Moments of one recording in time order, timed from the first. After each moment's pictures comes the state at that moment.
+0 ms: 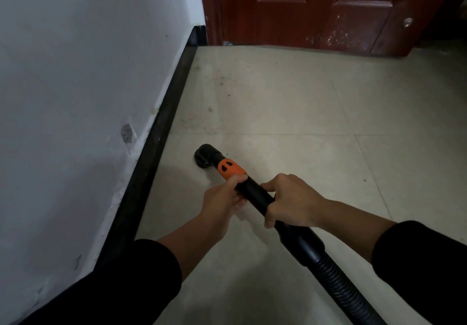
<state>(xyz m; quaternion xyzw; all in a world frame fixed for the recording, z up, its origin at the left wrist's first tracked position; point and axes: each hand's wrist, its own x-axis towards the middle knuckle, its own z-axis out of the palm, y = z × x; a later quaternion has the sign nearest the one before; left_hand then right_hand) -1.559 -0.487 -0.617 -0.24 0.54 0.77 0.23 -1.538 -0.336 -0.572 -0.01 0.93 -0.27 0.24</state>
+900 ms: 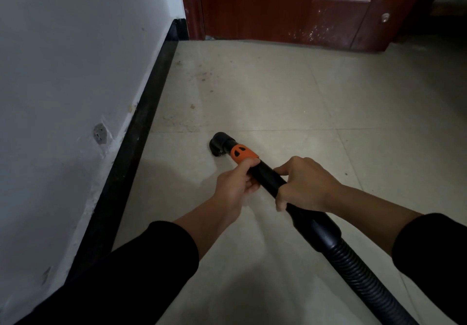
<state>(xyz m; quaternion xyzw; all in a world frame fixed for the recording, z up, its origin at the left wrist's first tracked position) -1.575 -0.430 -0.611 -0.21 0.53 0.77 0.27 -1.537 -0.294 -0.550 0.08 0.94 -0.26 0.21</state>
